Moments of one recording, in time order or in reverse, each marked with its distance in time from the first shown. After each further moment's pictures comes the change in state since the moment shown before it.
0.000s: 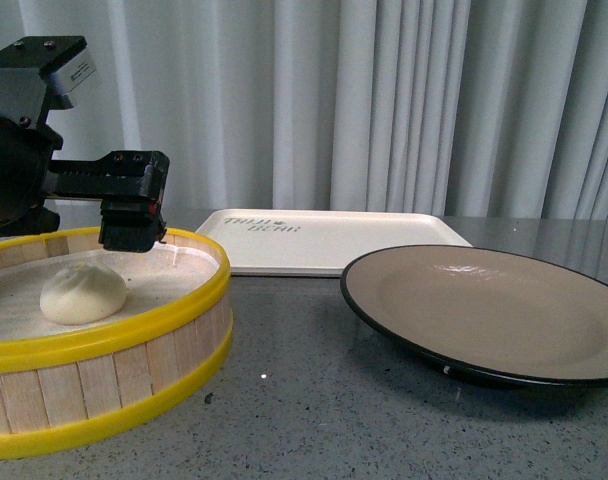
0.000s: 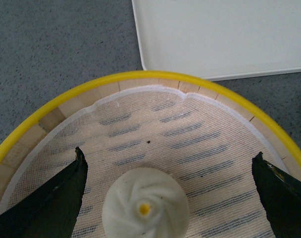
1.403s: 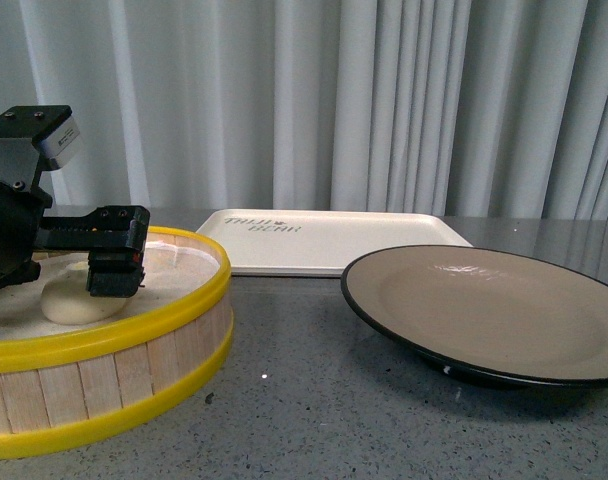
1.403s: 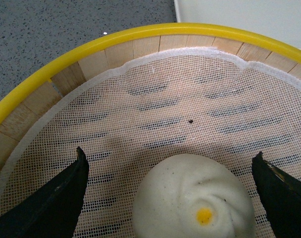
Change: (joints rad) left arm 0.050 0.082 -0.026 0.034 -0.012 -0.047; right arm 0.000 0.000 0.000 0.000 0.000 0.000
